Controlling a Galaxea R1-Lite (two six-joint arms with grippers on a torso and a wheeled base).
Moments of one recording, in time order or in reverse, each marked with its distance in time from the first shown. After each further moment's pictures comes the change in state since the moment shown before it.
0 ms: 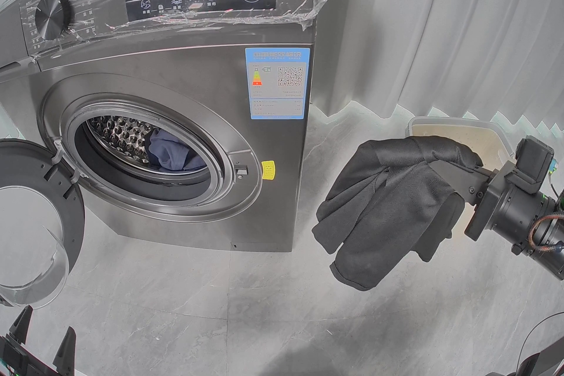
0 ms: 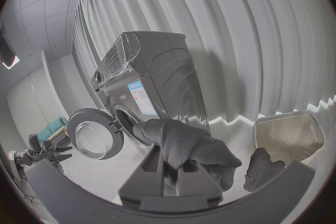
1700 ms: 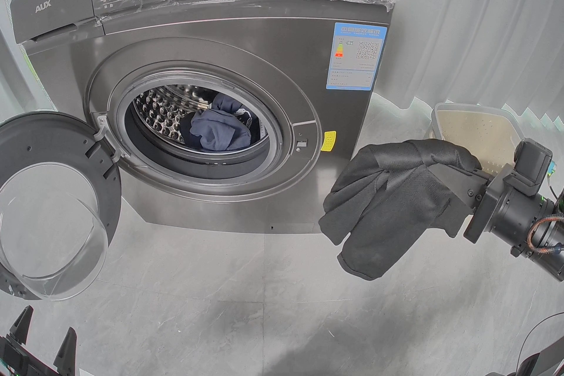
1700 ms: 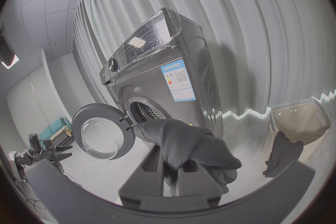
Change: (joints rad) left arm 0.000 0.000 0.000 0.000 0.000 -0.002; right arm 0.000 0.003 0.007 0.002 0.002 0.007
